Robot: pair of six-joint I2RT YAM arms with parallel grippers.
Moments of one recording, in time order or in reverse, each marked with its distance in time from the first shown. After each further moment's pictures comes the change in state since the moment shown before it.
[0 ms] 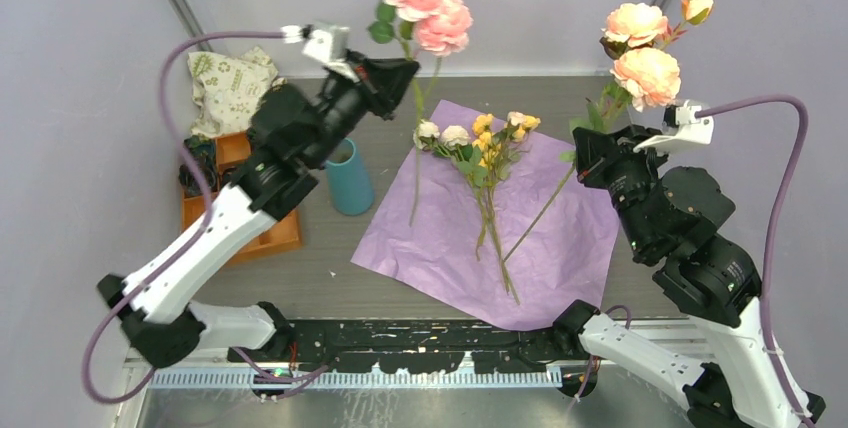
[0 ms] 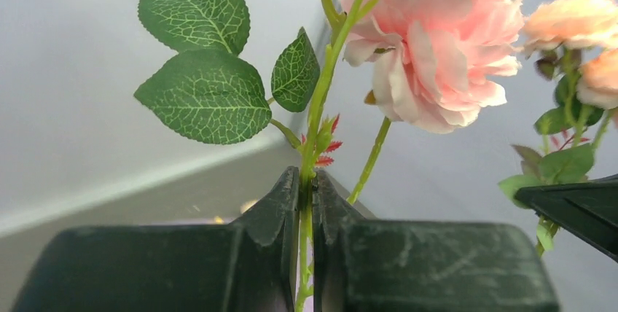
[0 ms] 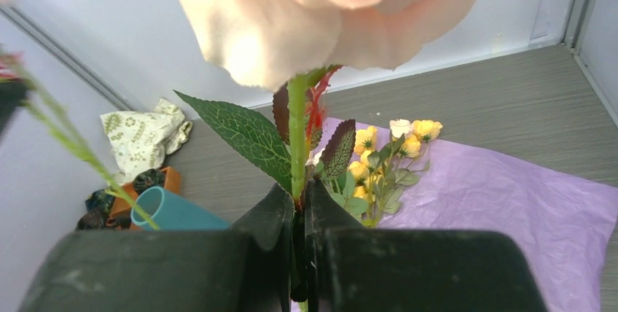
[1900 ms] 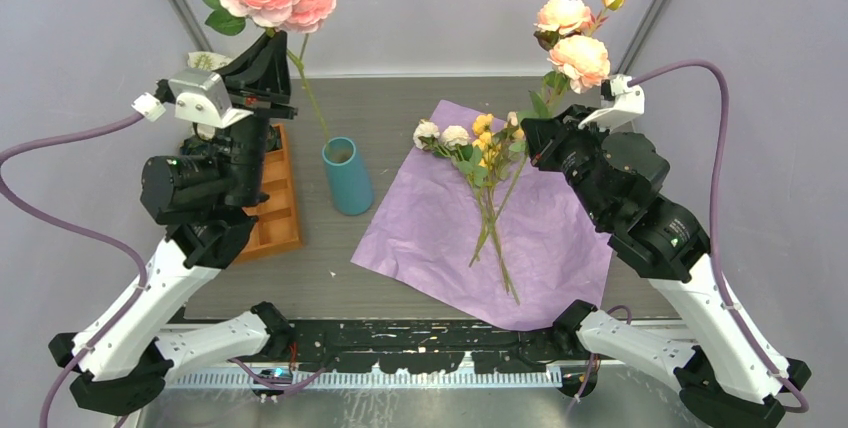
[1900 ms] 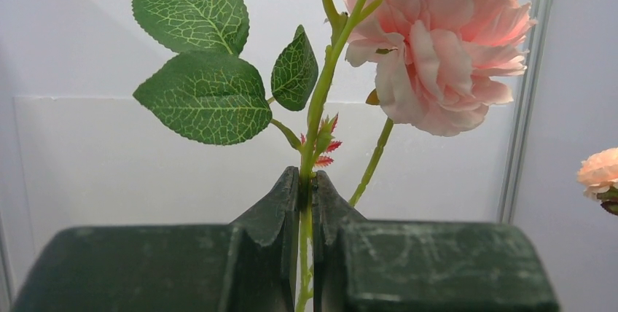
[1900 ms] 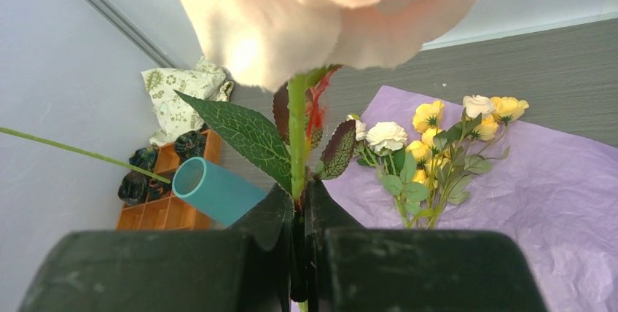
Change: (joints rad) left arm 0.000 -0.380 -0.194 0.372 -0.338 0.648; right arm 0.000 0.129 -0.035 0.110 -0.165 0.089
